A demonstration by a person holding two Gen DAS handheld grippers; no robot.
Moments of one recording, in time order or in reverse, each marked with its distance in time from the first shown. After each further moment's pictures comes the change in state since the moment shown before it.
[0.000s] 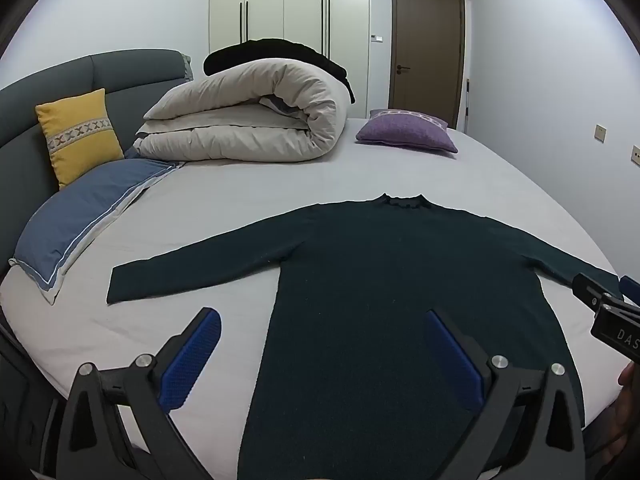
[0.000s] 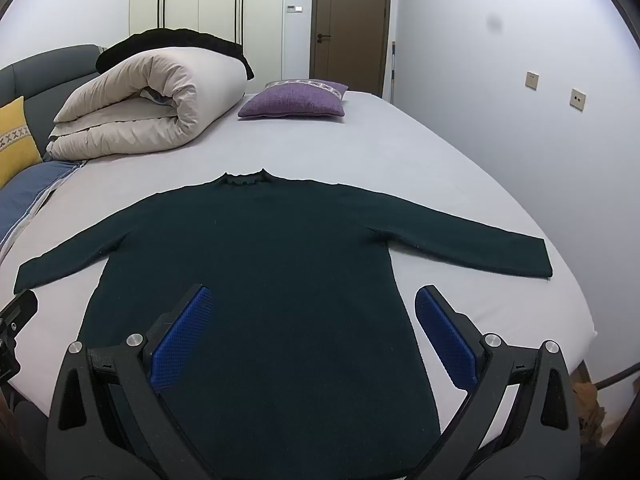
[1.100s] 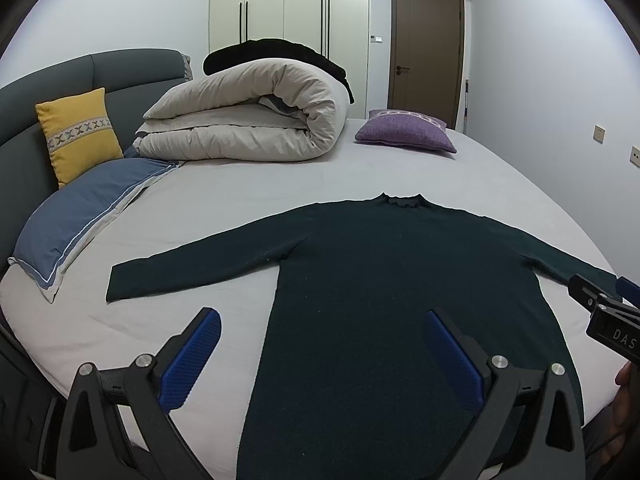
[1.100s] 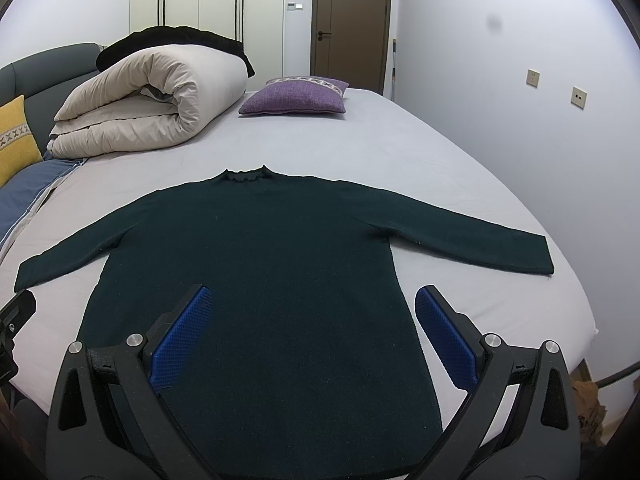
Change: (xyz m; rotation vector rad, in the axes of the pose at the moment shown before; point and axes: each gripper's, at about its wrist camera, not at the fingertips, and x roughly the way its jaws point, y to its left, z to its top) left arm -0.002 0.007 -0.011 0.002 -0.007 0.000; right arm 0.003 0.000 -0.003 -0.002 0.009 0.004
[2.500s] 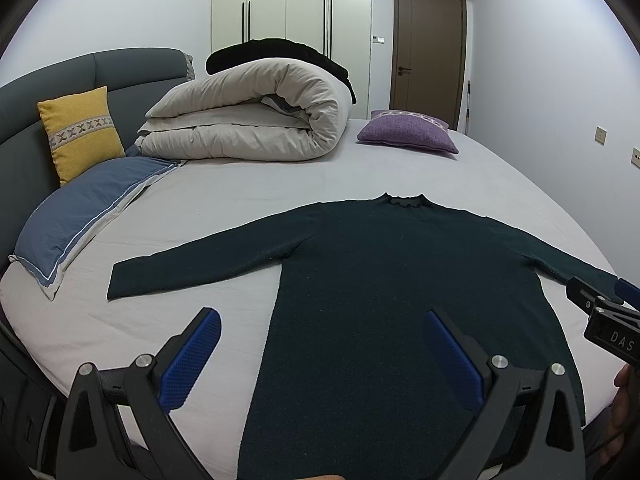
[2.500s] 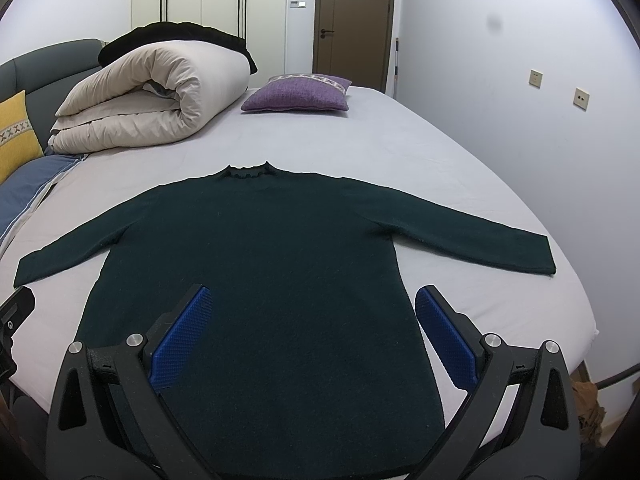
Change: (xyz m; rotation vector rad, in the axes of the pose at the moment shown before) left arm 0.000 0.000 0.000 0.000 0.000 0.000; right arm 0.002 0.007 -0.004 -0.005 0.007 0.000
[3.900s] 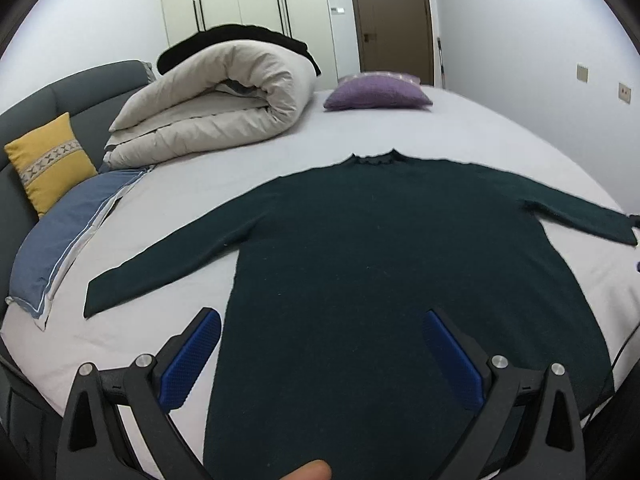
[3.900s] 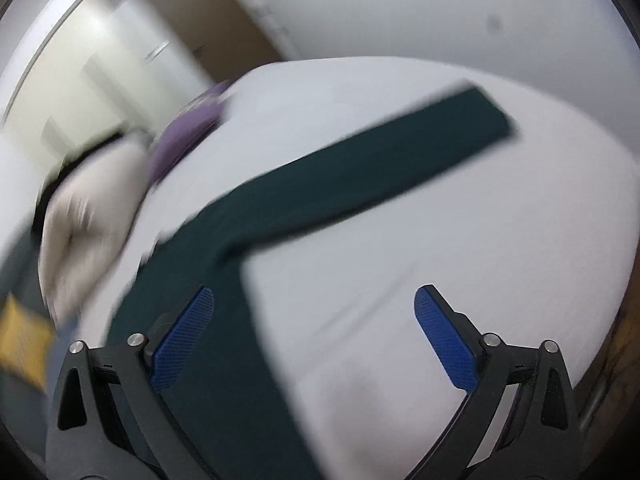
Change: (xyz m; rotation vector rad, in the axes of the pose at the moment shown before) left arm 0.049 -0.060 -0.015 0.182 0.091 0.008; right arm 0.106 -0.285 -0.061 0.773 0.084 0.092
